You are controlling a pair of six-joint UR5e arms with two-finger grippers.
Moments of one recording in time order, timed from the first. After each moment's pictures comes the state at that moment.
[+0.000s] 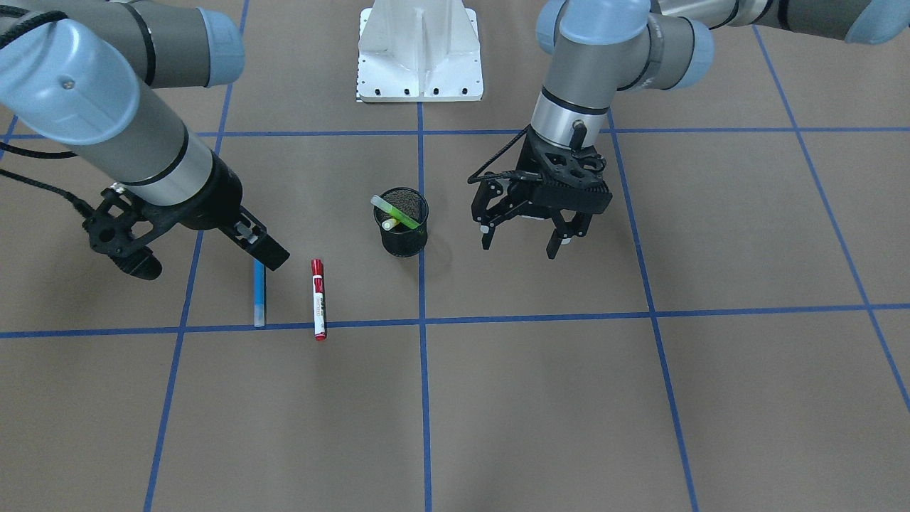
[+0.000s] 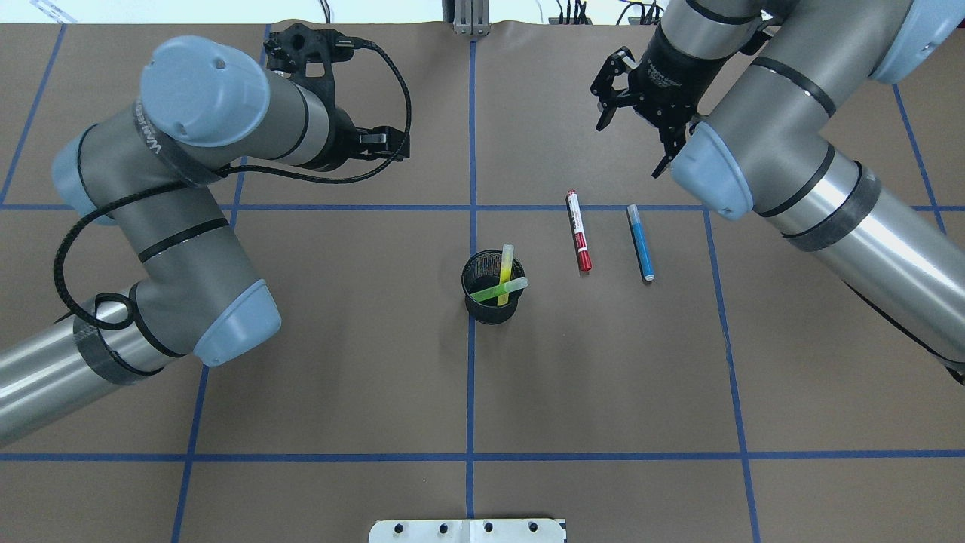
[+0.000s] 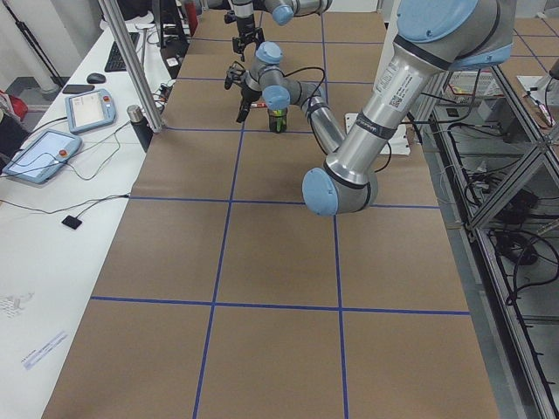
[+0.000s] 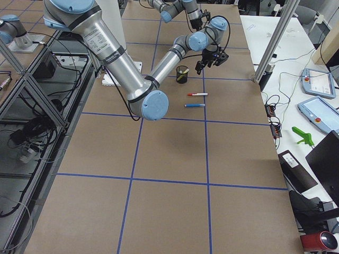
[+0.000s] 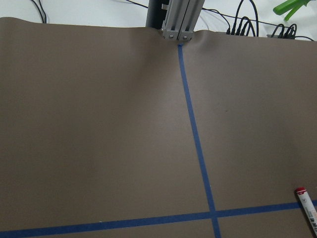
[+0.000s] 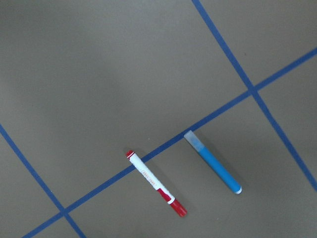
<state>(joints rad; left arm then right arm) -0.72 -2.19 -1.76 -1.81 -1.79 -1.10 0.92 -0.85 1.70 -1.86 2.31 1.73</state>
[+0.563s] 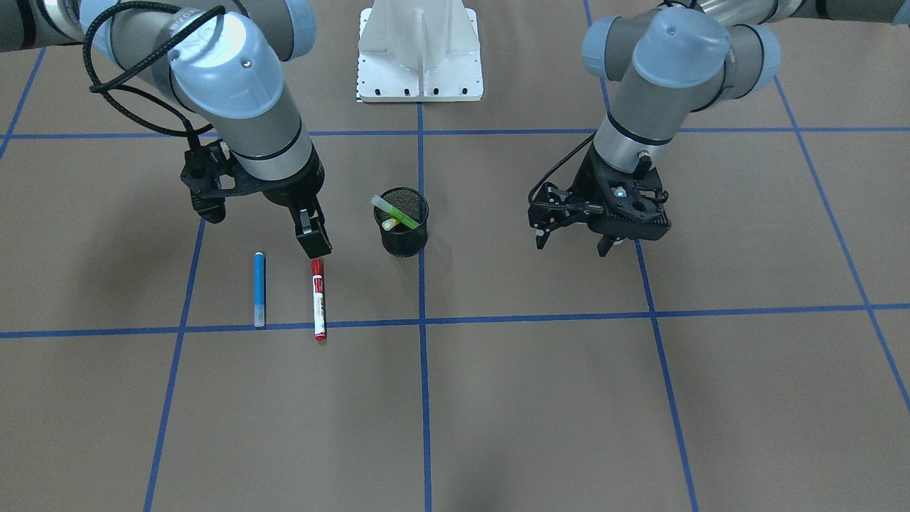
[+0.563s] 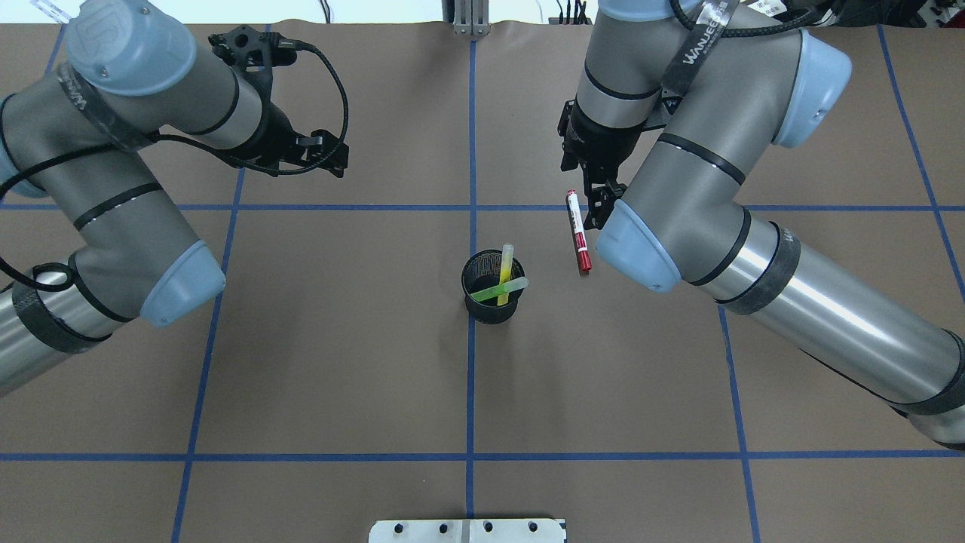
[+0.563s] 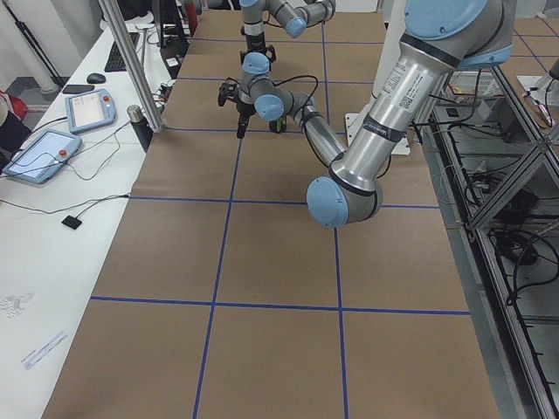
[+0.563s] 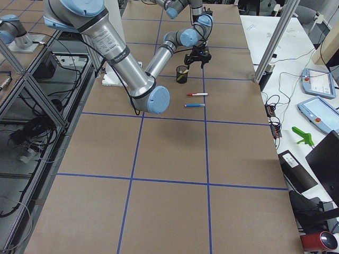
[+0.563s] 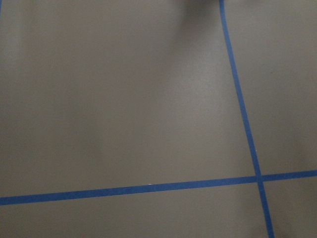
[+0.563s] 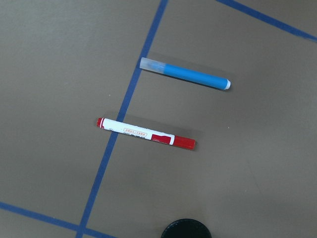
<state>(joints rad) -0.83 -2.11 -1.77 -1.72 -2.02 -0.98 0.78 -0.80 1.70 -1.91 2.14 2.29</state>
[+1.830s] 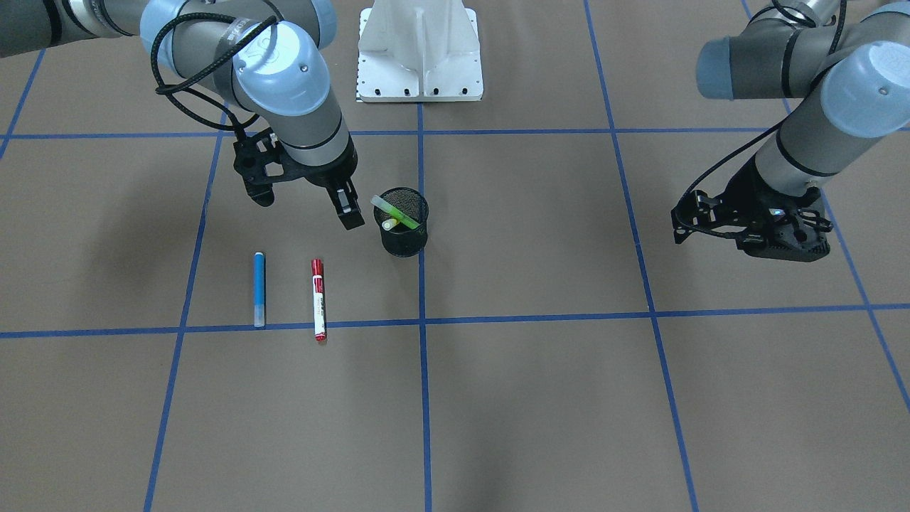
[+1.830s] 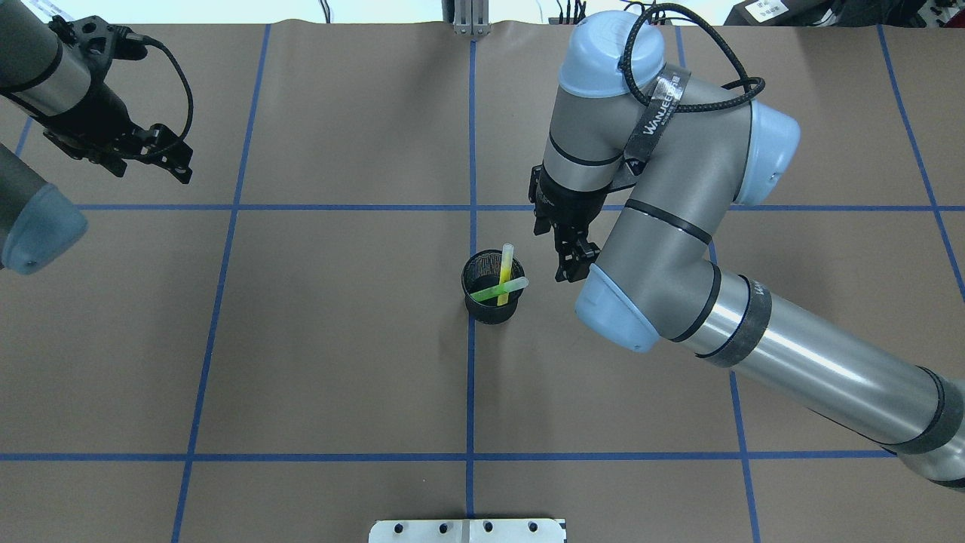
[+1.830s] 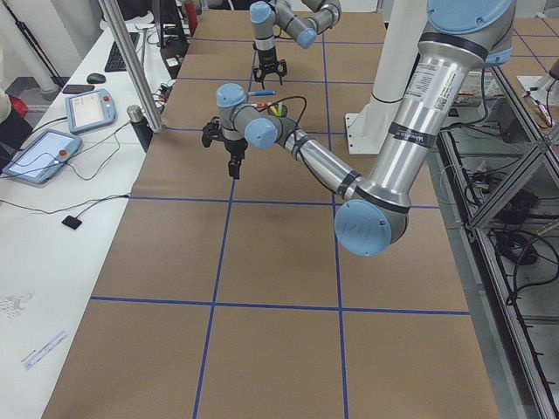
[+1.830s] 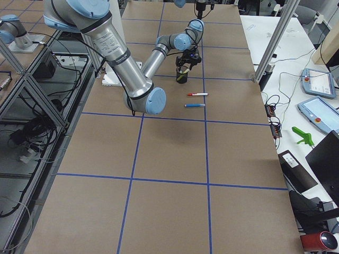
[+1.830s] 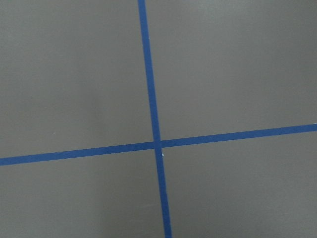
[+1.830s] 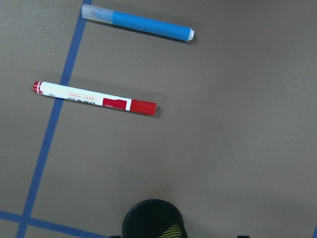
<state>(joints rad) -1.05 -1.94 -1.78 -1.50 -2.24 -0.57 0.68 -0.82 1.71 -1.87 2.17 2.26</state>
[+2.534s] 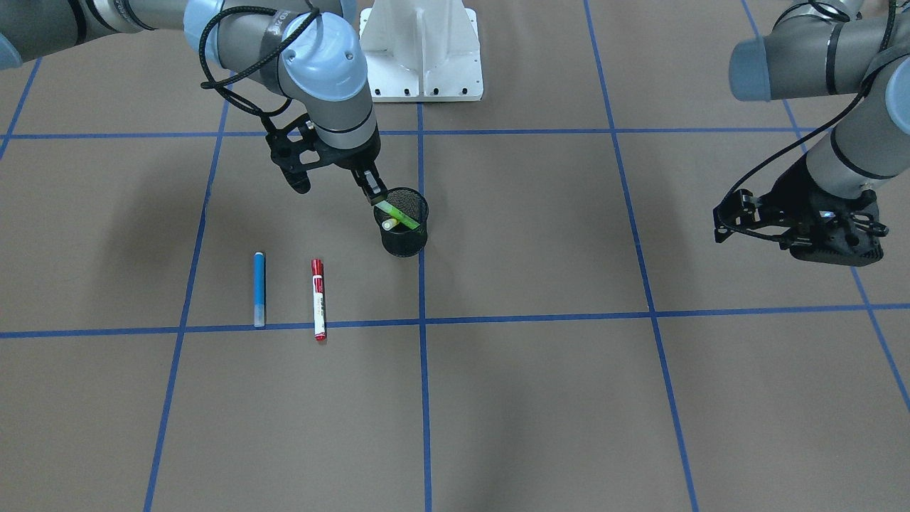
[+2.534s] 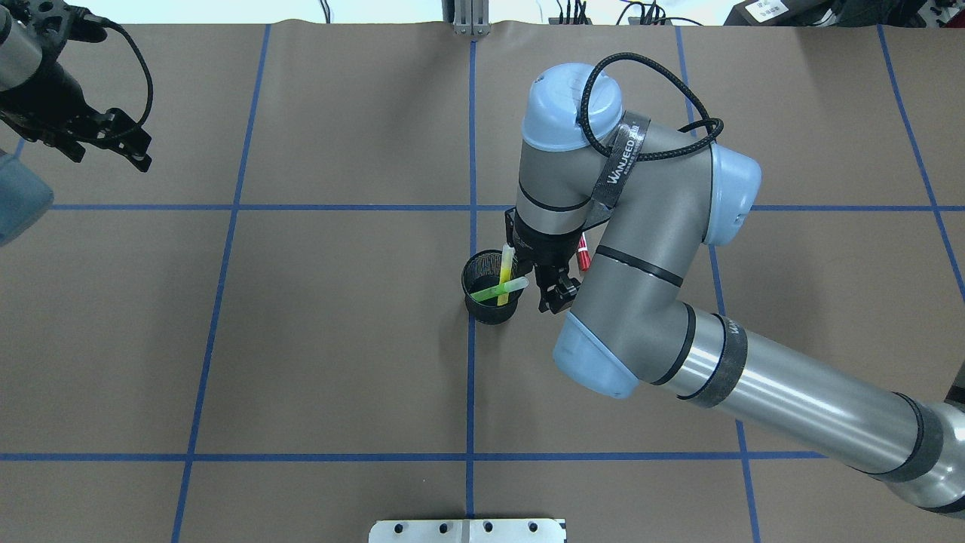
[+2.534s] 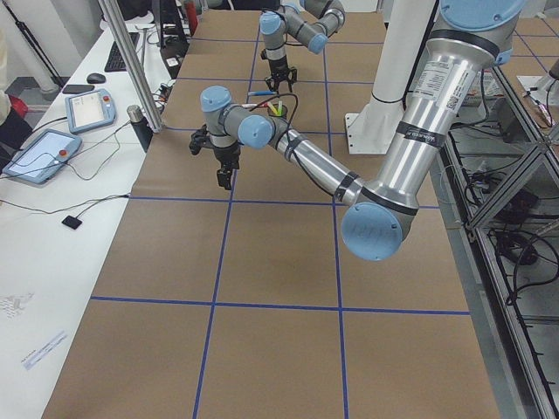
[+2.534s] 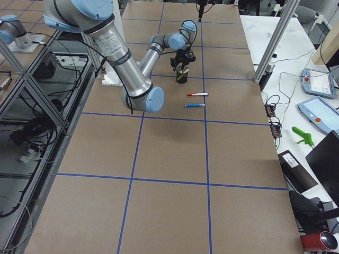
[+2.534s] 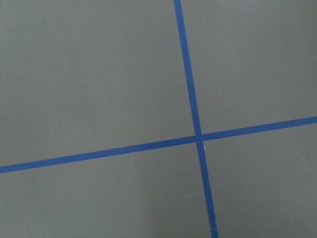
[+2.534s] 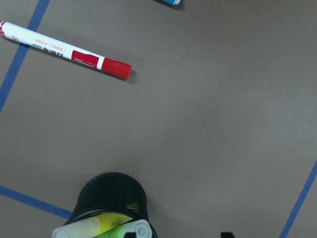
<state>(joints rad) -1.12 -1.93 -1.78 -1.43 -2.26 -0.46 0.60 -0.82 1.71 -1.87 2.12 2.17</state>
